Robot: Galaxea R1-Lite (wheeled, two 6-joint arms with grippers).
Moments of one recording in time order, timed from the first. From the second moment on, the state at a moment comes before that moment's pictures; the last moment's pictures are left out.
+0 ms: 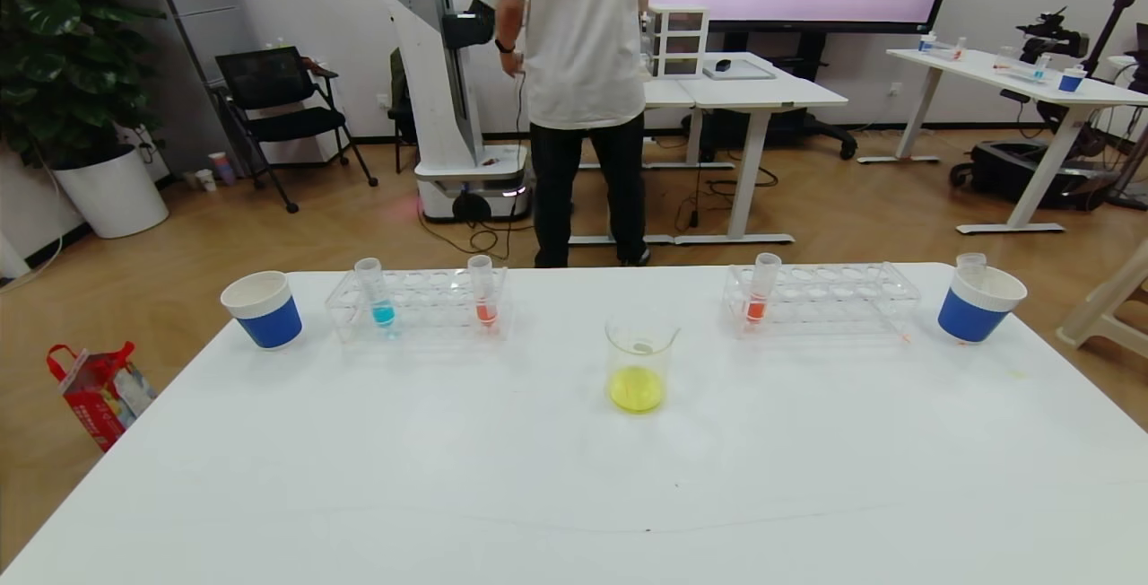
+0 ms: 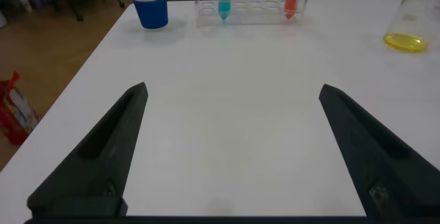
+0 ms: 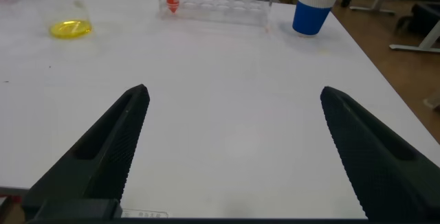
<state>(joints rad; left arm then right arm) 0.00 0.00 0.00 0.01 0.00 0.01 0.01 0.00 0.00 0.01 0.02 -0.05</state>
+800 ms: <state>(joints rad) -0.01 0.11 -0.15 0.00 -0.01 0.03 0.01 0.00 0.00 0.01 0.02 -0.05</state>
